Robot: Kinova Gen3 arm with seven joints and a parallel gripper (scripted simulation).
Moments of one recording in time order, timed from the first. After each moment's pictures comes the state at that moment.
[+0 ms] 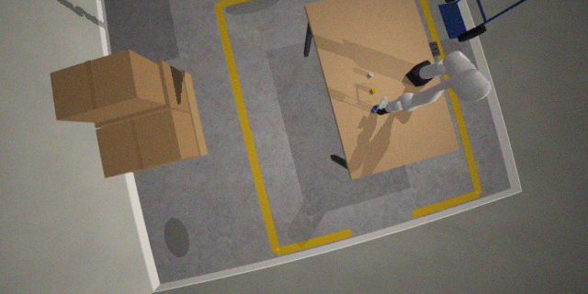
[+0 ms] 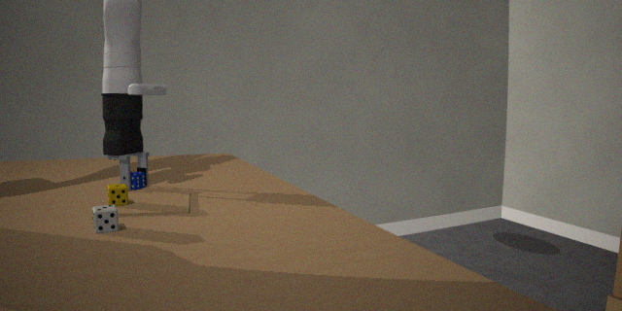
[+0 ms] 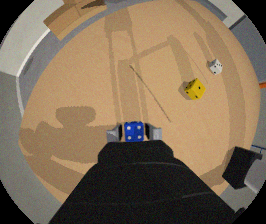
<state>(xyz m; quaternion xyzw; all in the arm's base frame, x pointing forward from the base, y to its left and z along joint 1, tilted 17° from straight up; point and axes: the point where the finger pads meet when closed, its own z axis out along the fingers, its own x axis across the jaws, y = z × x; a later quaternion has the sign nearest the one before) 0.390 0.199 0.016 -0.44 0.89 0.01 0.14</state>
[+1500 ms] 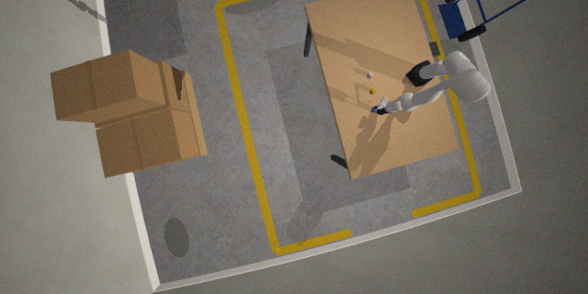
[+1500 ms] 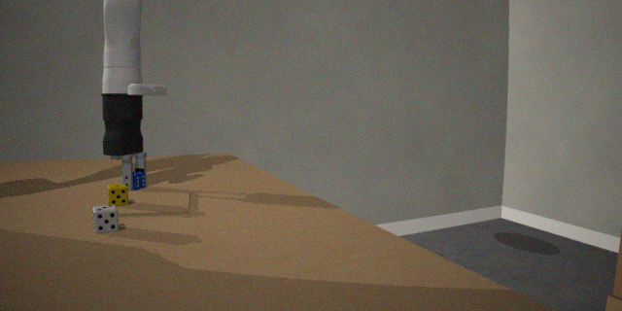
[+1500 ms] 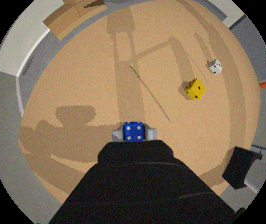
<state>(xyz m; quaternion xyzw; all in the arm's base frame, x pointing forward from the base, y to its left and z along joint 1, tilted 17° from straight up) 0.390 0.198 0.016 -0.44 0.89 0.01 0.14</state>
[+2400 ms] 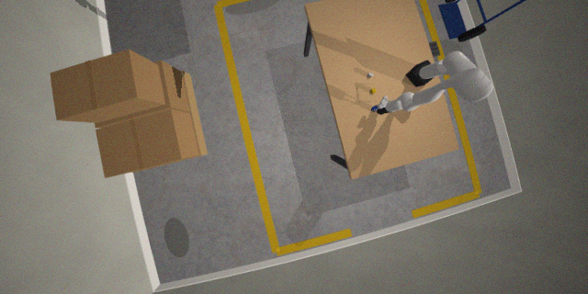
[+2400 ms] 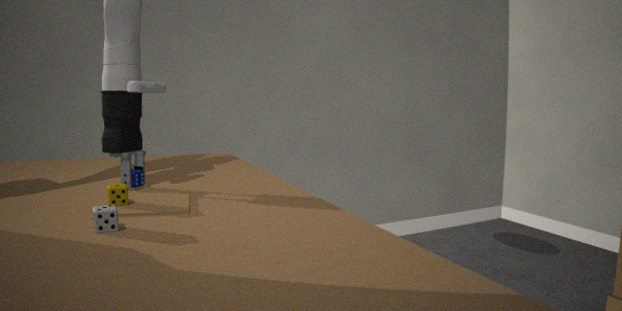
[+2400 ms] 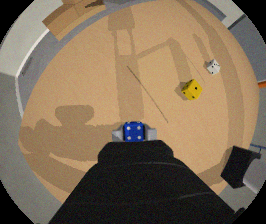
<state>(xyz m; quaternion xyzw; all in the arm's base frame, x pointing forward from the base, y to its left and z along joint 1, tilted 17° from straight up) 0.387 0.195 0.019 -0.43 0.89 0.01 0.14</state>
